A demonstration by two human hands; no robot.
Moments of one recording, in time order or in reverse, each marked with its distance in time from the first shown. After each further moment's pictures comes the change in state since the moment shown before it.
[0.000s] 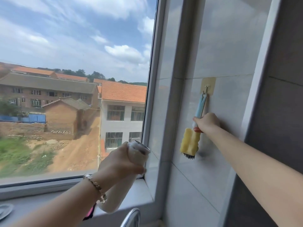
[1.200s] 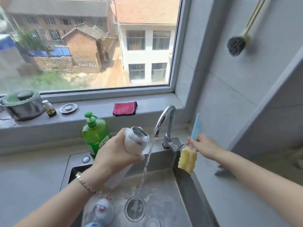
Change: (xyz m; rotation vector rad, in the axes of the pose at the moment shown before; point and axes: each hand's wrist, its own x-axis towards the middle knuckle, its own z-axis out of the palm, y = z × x) left_hand -0.215 -0.162 0.003 0.169 -0.096 -0.354; right_hand -0.292 0.188 0.102 -0.241 -0.903 0.067
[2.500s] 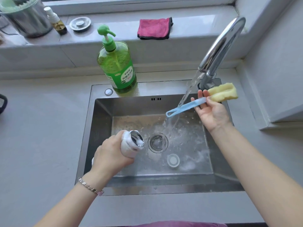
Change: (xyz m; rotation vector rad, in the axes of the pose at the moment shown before) left_hand -0.073 -0.150 0.058 0.258 -0.076 -0.445; right_hand 0.072 0.020 0.152 1.828 0.036 0.378
